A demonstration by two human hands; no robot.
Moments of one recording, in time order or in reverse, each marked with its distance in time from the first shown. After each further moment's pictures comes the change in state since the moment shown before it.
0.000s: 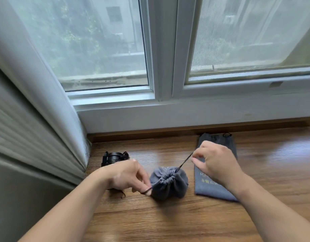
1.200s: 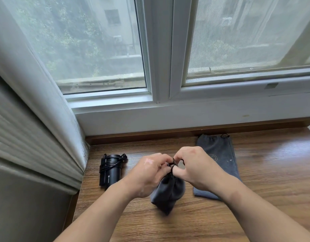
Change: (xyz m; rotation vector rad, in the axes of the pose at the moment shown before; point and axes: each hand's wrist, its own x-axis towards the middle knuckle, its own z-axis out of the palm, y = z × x) left_hand 0.022 0.046 0.047 0.168 0.567 0.368; right_hand 0.014 -0.065 -0.033 0.296 -0.239 0.002
